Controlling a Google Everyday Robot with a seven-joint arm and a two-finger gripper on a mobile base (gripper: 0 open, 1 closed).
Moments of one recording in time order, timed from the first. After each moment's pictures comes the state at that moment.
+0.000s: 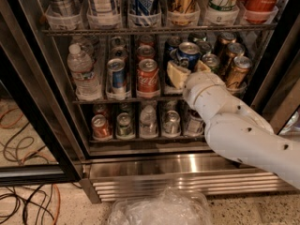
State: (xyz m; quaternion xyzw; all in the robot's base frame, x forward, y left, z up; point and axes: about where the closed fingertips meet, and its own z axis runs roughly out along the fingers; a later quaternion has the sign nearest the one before) arm 0.615 -0.093 0.905 -0.09 0.70 0.13 0.69
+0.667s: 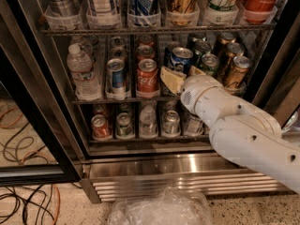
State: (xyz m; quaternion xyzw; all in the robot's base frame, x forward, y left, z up) arm 0.598 -0.078 0.900 -0.10 0.72 0.18 0.66
